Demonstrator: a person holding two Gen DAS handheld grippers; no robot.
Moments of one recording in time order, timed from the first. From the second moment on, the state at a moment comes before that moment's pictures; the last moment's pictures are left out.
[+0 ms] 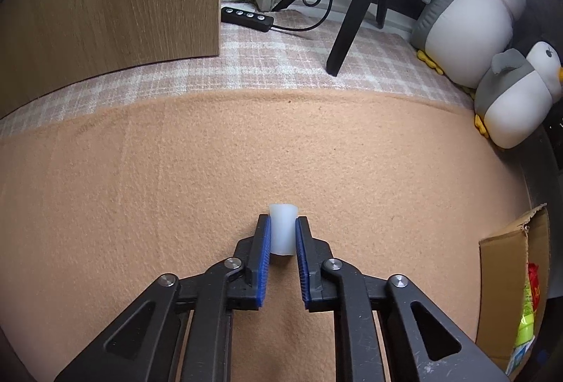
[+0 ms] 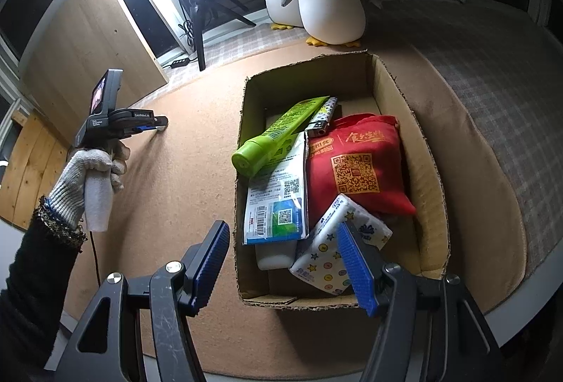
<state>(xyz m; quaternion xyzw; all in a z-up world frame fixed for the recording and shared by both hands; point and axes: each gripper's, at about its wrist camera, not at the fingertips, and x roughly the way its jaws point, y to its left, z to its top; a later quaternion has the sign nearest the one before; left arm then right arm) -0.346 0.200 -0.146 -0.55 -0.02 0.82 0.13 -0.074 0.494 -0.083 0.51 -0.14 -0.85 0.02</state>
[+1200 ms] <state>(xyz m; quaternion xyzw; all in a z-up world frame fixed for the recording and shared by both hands) -0.154 0.417 -0.053 -0.49 0.02 0.77 0.40 -0.028 0.524 -0.080 0.49 -0.15 -0.86 -0.02</state>
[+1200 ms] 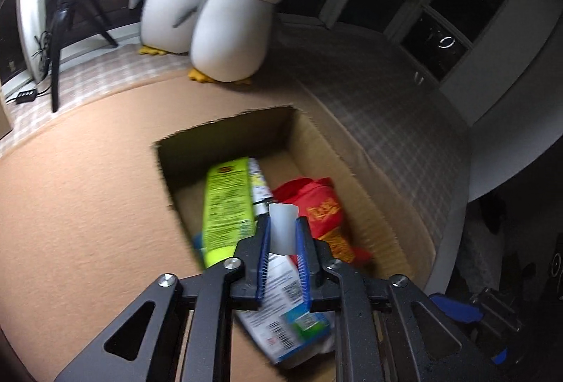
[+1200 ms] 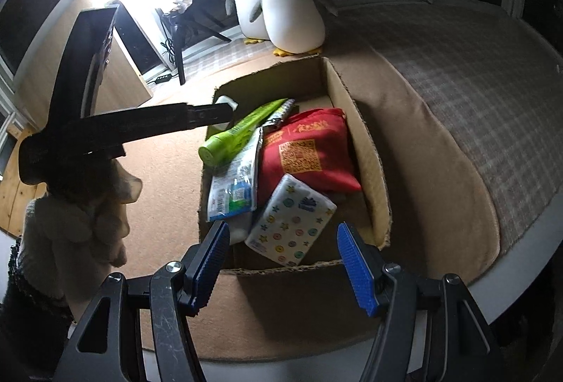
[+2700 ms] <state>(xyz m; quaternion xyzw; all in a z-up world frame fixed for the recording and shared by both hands) -0.120 0.142 -0.010 -0.46 -0.02 0.86 0.21 -0.072 0.380 -0.067 0.48 -0.09 -0.87 0.07</state>
